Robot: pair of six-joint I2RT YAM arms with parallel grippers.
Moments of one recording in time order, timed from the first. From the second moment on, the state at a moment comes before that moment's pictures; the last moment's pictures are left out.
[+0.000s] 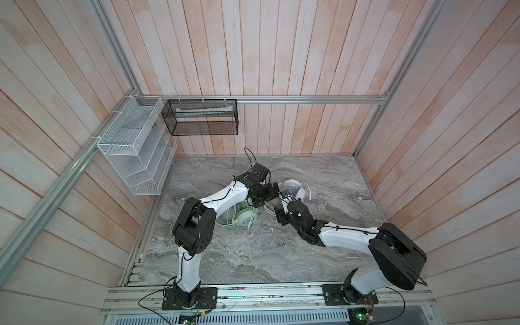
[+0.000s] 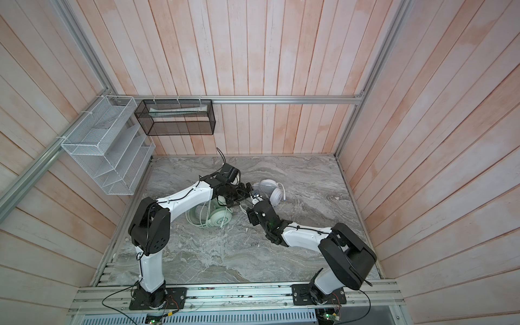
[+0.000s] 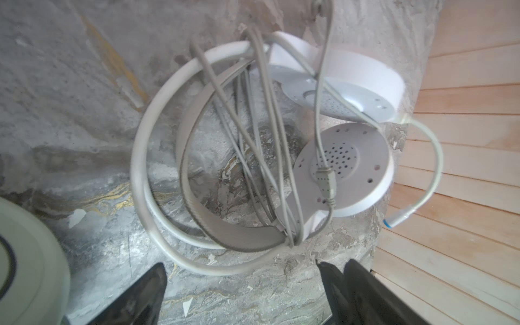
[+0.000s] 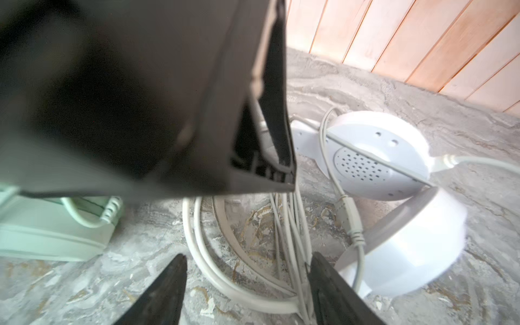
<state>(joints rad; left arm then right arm) -0.60 1.96 1.57 -0.56 0.34 -0.83 0.80 1.44 0.64 0.31 0.32 0.13</state>
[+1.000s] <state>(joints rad) -0.44 0.56 0.41 0.10 -0.43 -0.22 0.58 0.73 0.56 0.09 0.68 0.11</state>
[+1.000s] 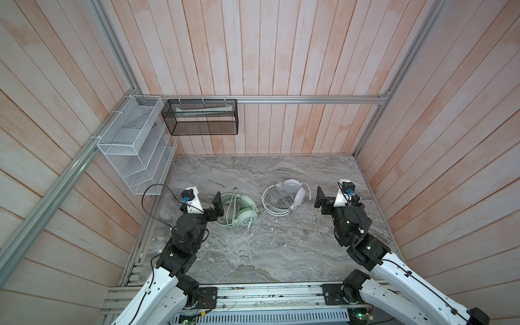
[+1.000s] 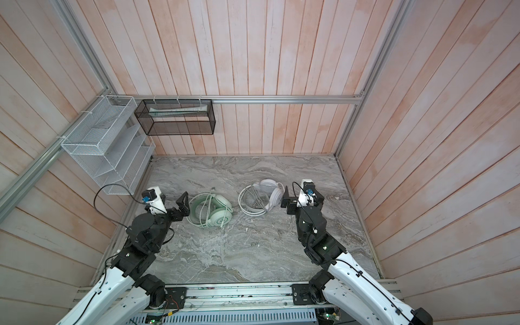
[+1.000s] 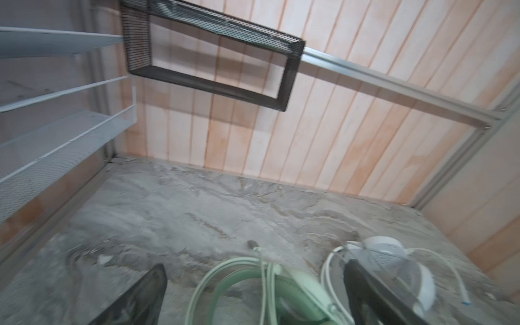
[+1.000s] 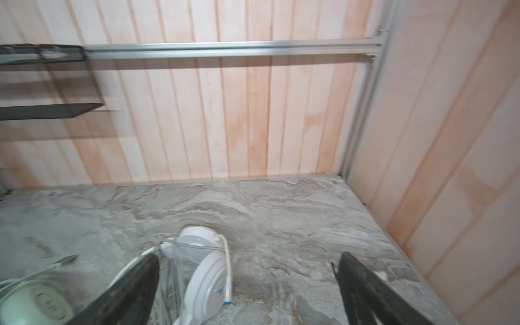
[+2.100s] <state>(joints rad) 0.01 1.37 0.24 0.94 -0.29 -0.09 0.17 1.06 0.26 0.68 0.68 0.13</state>
